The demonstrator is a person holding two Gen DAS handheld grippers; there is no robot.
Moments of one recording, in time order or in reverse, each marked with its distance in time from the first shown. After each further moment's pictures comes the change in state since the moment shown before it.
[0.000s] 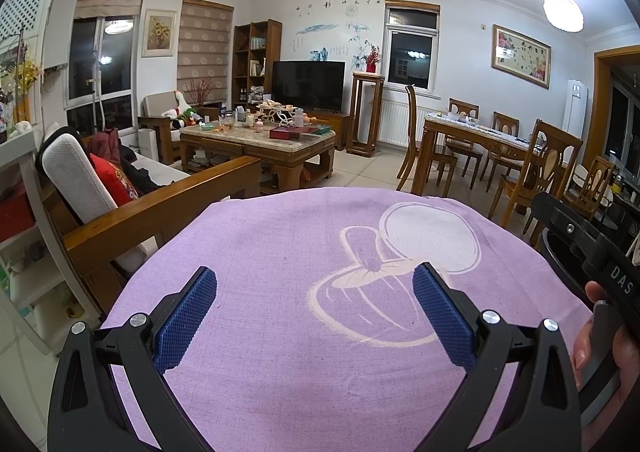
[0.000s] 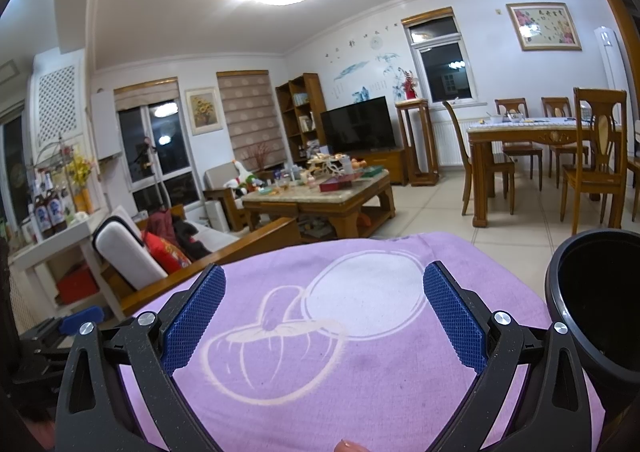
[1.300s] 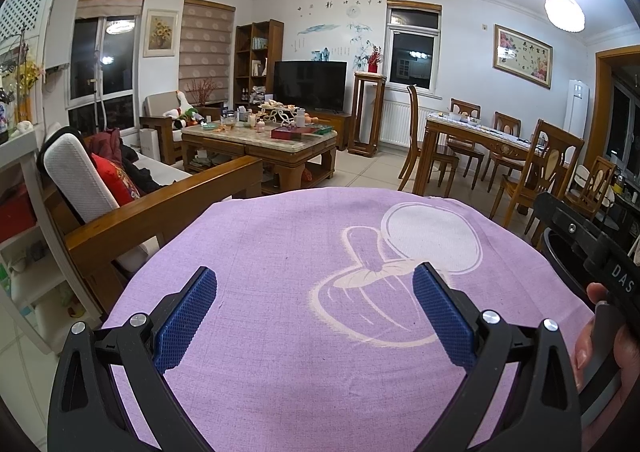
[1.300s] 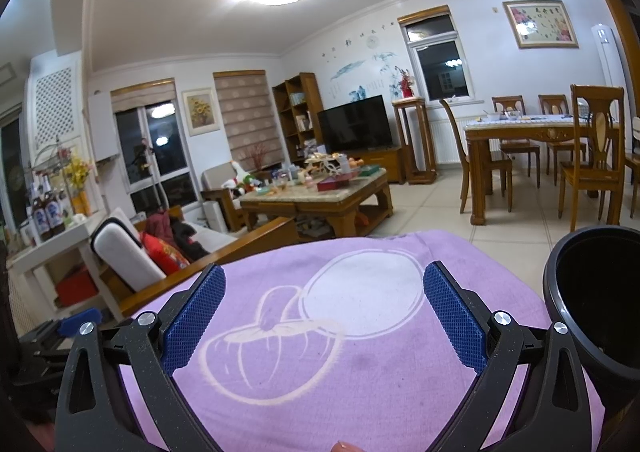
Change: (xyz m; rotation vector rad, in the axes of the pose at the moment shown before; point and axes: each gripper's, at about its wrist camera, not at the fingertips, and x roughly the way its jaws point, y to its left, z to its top) left arm 0.001 0.005 0.000 0.002 0.001 0.002; right arm 0.003 0.001 -0.002 0.005 0.002 0.000
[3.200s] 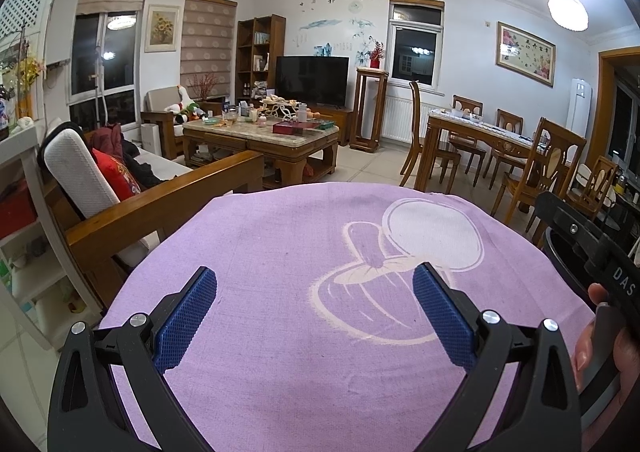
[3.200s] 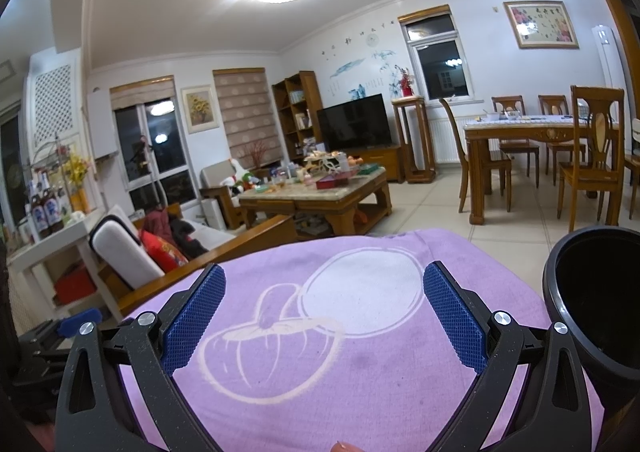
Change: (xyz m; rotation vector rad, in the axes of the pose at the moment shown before) left arm -0.006 0.017 -0.005 -0.011 0.013 0.006; right arm 0.000 0.017 -0.003 -0.003 0.002 -0.006
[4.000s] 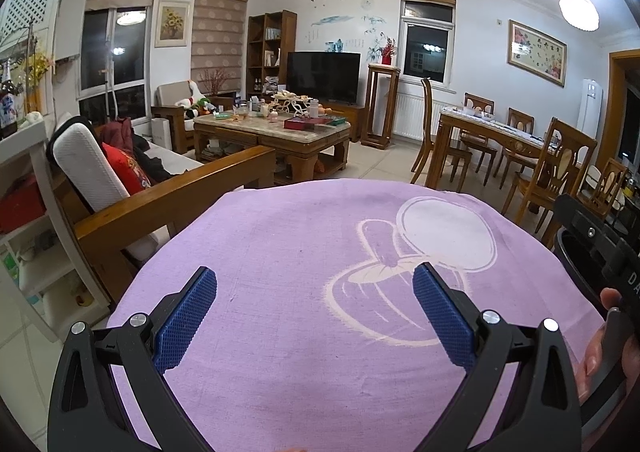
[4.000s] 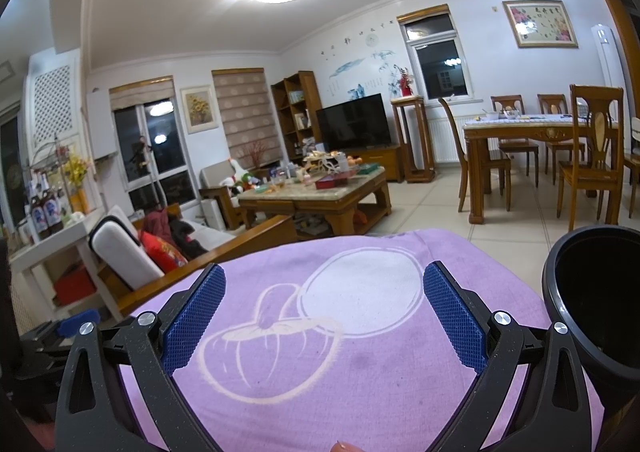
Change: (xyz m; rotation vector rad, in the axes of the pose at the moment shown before) left arm 0.001 0.021 0.005 -0.008 0.021 0.040; right arm 0.000 0.003 -0.001 0.004 0.001 -0.002
